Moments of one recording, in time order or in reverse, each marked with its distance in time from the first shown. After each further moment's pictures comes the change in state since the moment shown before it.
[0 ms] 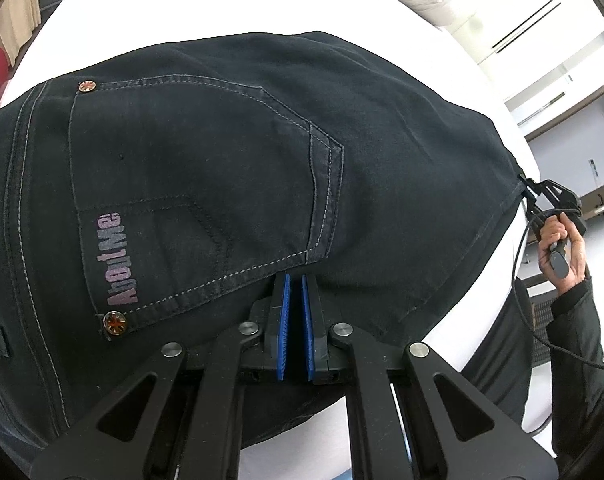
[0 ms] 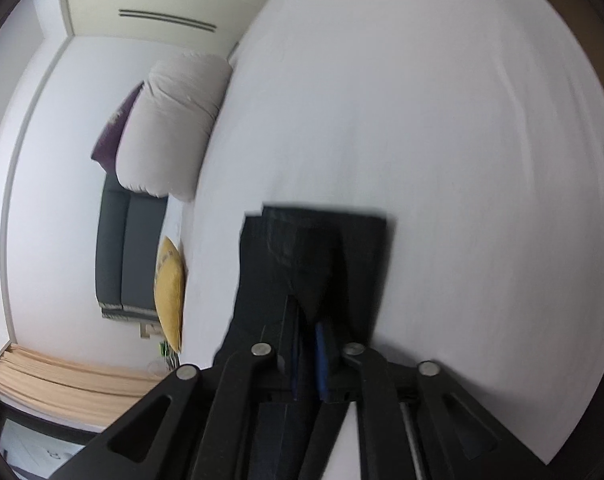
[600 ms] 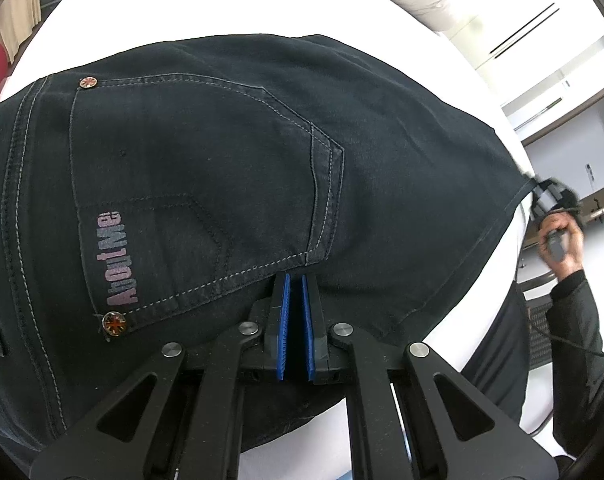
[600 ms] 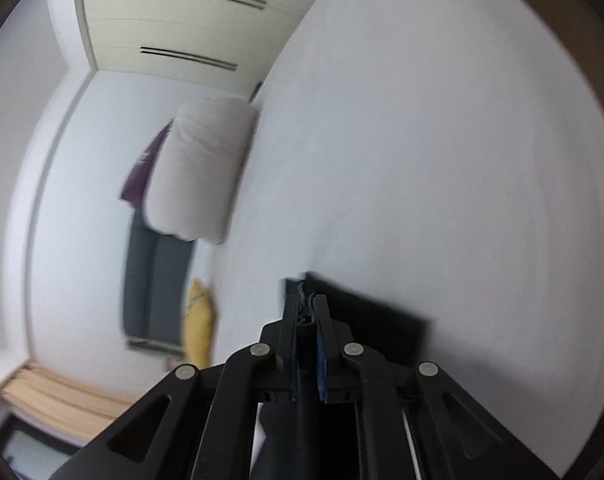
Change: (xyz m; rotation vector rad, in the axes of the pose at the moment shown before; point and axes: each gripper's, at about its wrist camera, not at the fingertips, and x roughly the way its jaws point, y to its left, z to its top) left arm 0.000 0.009 -0.002 -0.009 -0.010 -0.013; right arm -0.006 0.004 0.029 0.026 -0.134 0.042
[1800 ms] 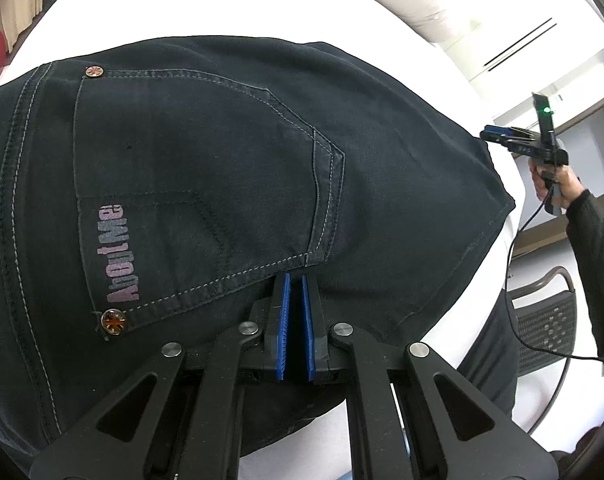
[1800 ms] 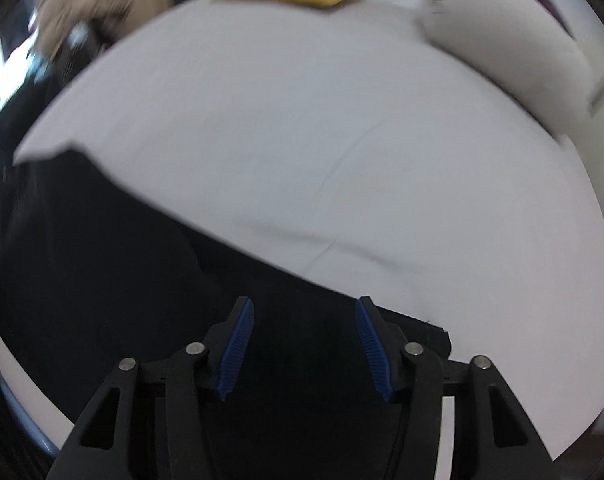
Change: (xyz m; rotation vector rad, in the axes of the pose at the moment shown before) left arm -0.004 0.022 -0.007 -0.029 -0.018 -0.055; right arm 0.169 0.208 -0.123 -1.724 0.762 -0.295
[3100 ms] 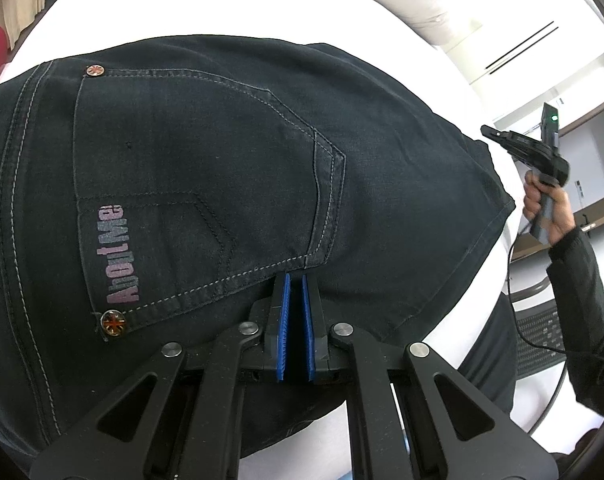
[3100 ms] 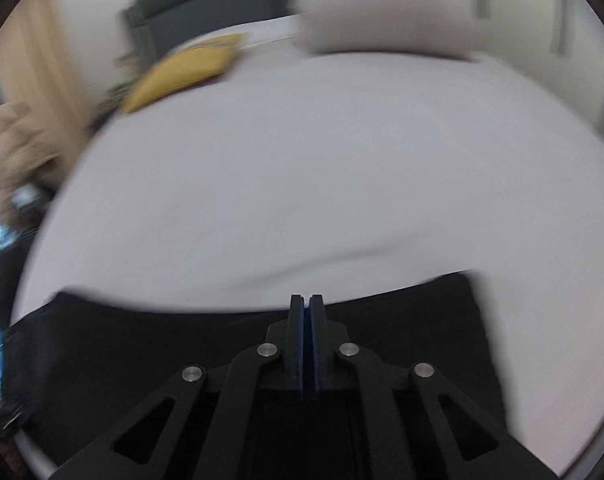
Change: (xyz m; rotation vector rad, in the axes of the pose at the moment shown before) left arm -0.001 0.001 0.000 -0.004 -0.005 0.002; right arm -0.010 0.001 -0.048 0.523 -0.255 0.100
